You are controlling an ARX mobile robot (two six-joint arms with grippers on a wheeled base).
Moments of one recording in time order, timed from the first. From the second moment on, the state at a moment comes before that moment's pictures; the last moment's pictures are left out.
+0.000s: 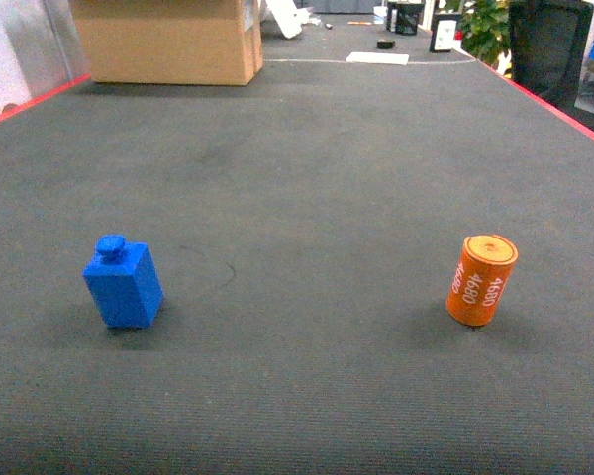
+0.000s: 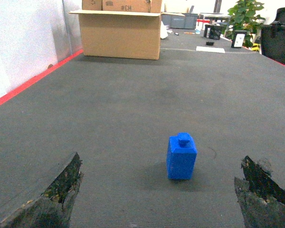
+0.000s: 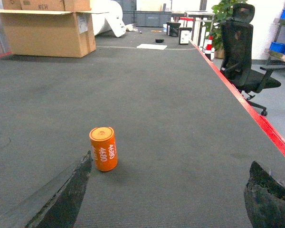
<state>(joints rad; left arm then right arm) 0.00 0.01 0.01 0.00 0.00 0.00 0.00 0.01 0.01 0.00 0.00 0.00</state>
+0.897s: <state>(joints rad) 0.00 0.01 0.01 0.00 0.00 0.00 0.00 0.01 0.01 0.00 0.00 0.00</state>
